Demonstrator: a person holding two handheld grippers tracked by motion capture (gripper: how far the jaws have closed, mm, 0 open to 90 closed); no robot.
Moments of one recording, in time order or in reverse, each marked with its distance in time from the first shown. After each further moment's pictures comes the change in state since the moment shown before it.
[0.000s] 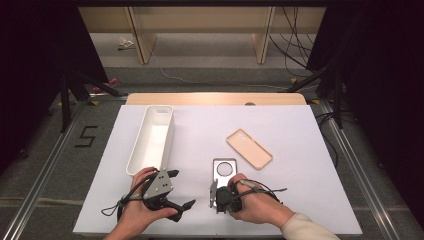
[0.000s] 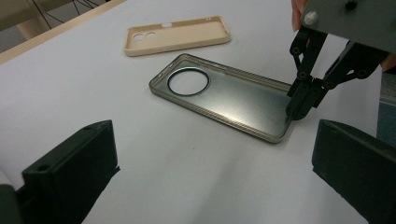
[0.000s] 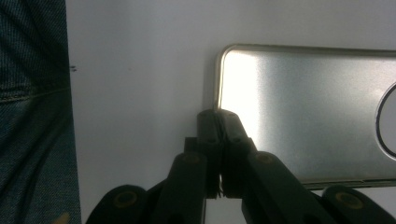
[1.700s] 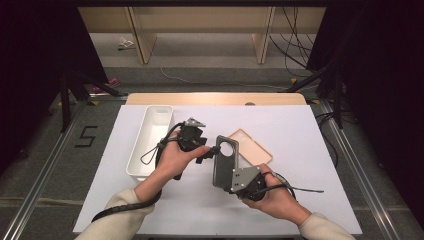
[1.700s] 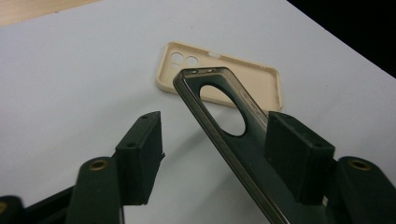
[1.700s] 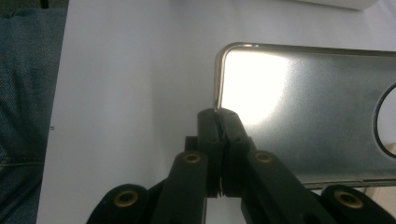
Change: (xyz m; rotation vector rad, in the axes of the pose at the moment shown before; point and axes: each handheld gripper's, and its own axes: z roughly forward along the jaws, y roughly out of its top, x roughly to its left) left arm 0.061 0.115 0.089 0.190 0.062 -0.394; right arm -0.016 -0.052 -0.030 -0.503 -0.150 0.062
